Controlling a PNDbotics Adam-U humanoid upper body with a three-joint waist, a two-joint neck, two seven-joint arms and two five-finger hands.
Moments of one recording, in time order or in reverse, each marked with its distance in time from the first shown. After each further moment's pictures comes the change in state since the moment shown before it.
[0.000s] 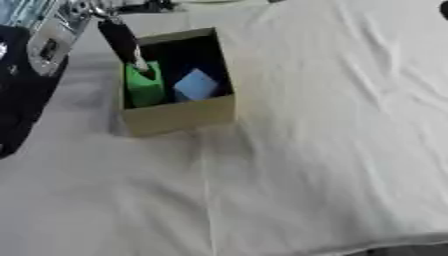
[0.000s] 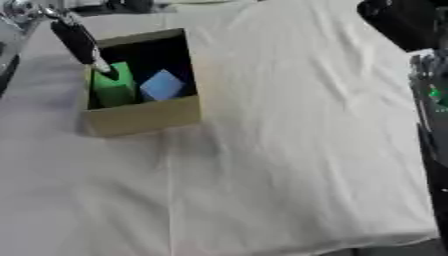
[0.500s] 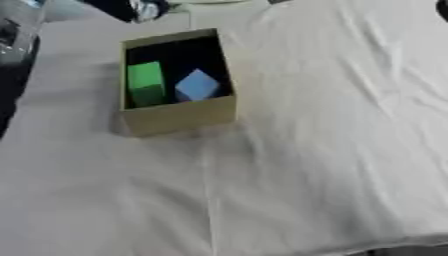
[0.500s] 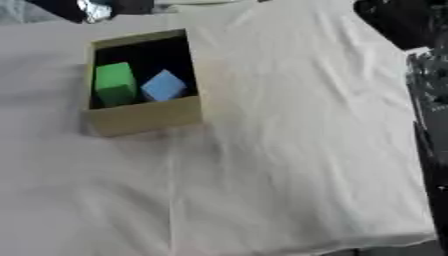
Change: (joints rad) left arm 0.057 0.070 0.130 -0.308 0.243 0.139 0.232; right arm 0.000 -0.001 -0.006 0.000 0.002 0.002 -0.006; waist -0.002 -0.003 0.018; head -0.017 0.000
